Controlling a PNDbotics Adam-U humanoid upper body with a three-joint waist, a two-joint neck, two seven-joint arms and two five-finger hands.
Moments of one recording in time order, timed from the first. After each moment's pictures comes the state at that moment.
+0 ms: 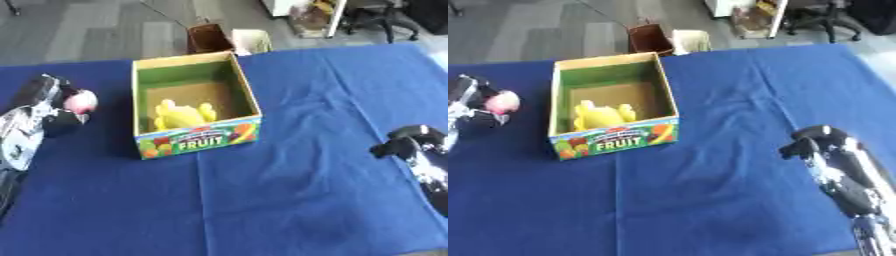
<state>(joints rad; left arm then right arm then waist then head) -0.80 0.54 0.00 -0.83 -0.87 0.08 0.05 -0.18 -0.24 -0.04 -1.78 -0.23 -0.18 0.36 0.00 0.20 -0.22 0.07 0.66</state>
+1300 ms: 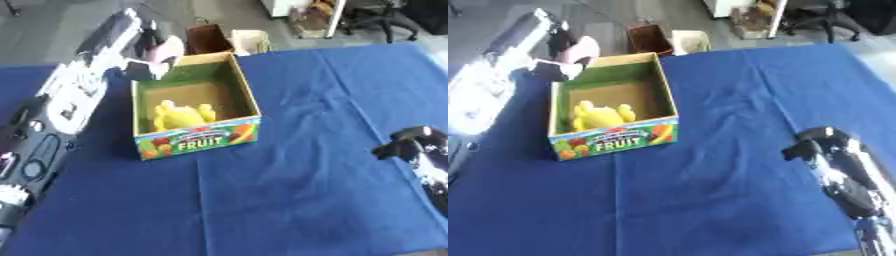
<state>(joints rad) -0.91 0.43 -0.24 -1.17 -0.67 -0.11 -0.19 -0.18 -0.23 -0.04 -1.78 -0.23 -0.18 0.37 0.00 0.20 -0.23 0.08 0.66</state>
